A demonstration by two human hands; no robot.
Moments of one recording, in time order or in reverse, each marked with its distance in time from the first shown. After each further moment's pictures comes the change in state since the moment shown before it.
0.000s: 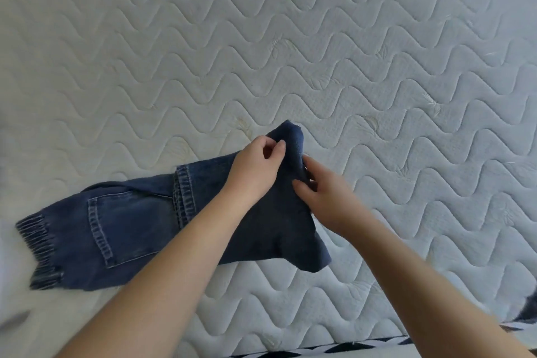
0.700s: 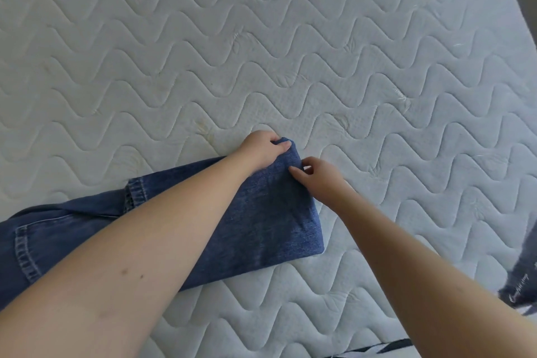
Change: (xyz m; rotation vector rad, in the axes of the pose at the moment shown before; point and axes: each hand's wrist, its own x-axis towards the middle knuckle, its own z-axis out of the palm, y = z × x) left_hand 0.118 -0.014 0.089 0.238 -0.311 0.003; right_hand 0.084 0.111 -0.030 -0.171 0.043 0.346
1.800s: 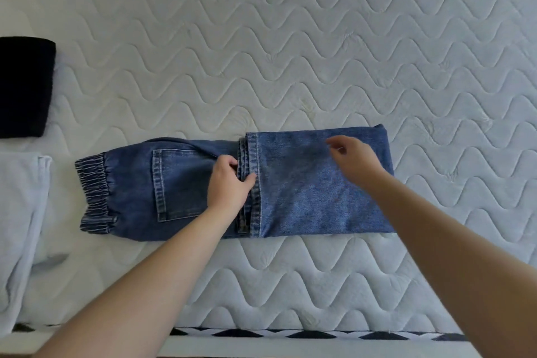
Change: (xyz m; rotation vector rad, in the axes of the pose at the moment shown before) left_hand -0.201 -0.206 -0.064 -0.223 0.595 -0.252; right_hand -0.047 -0.105 0.084 -0.245 0.134 -0.312
